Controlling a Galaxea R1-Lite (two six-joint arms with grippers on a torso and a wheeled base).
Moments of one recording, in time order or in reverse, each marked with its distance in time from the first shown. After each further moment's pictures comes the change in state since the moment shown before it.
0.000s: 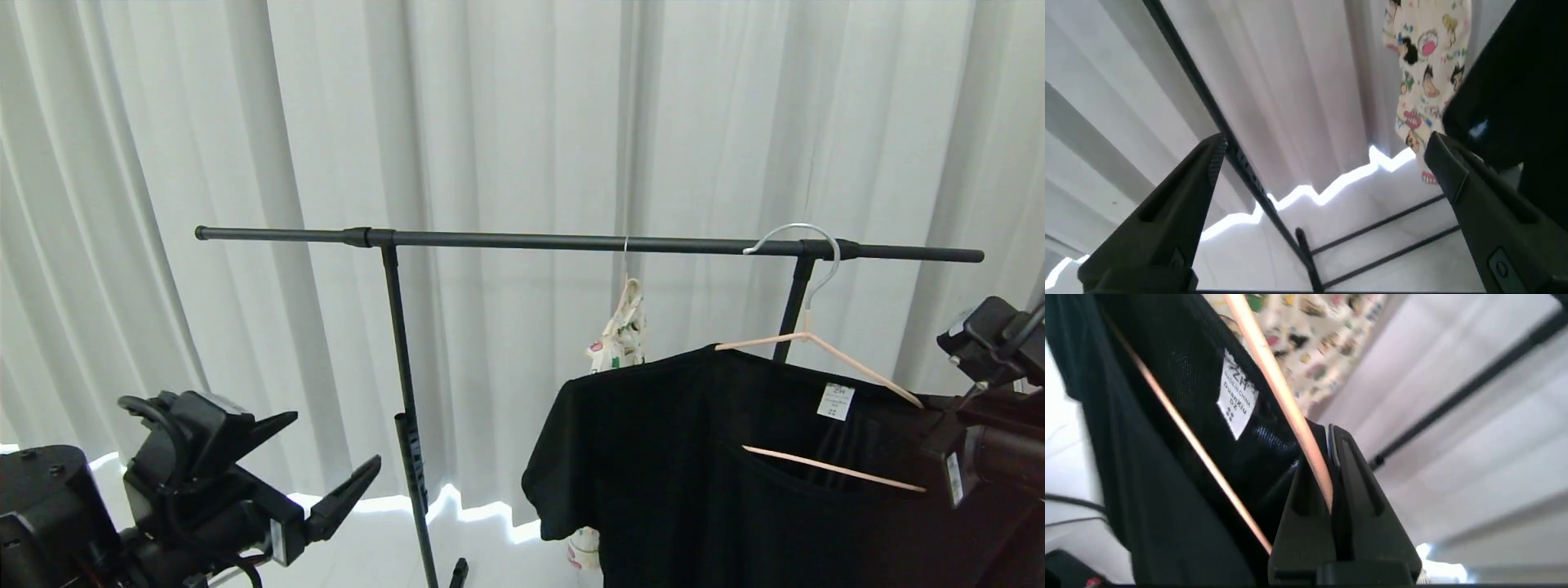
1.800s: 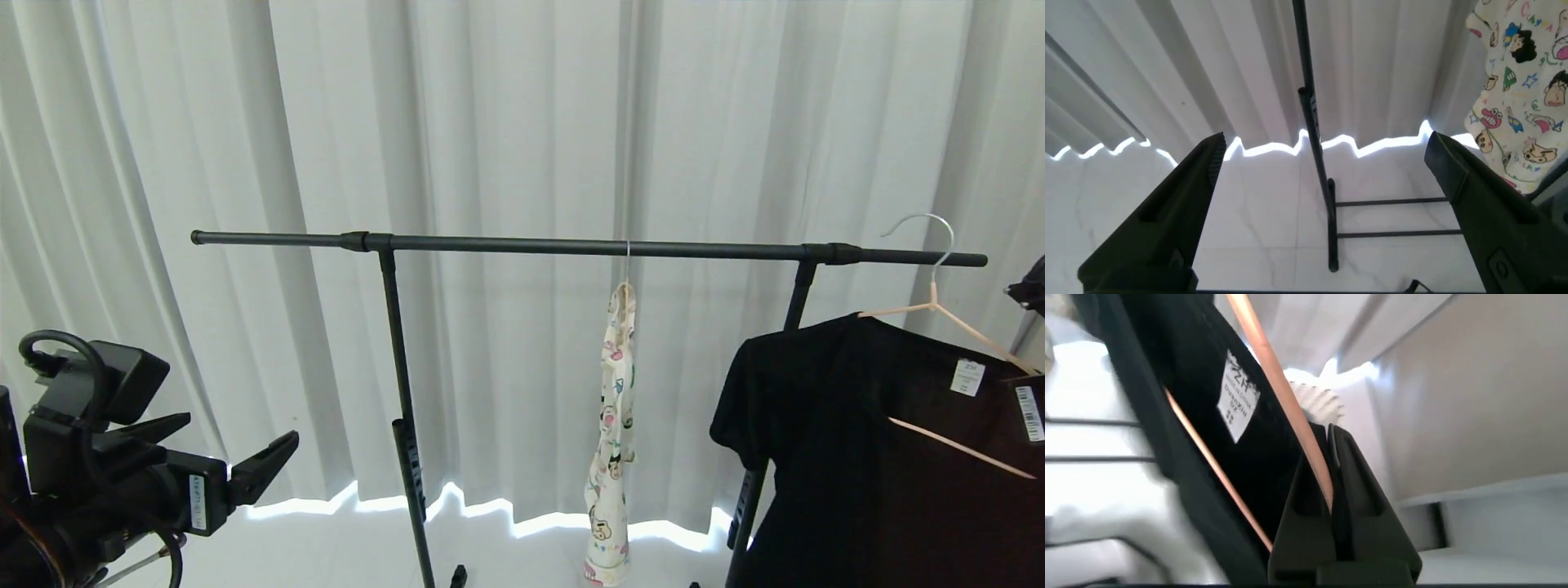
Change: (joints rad) left arm 0.105 -0.300 -0.294 0.776 0.195 -0.083; right arm -0.256 0.098 -0.344 0.542 -0.420 0.252
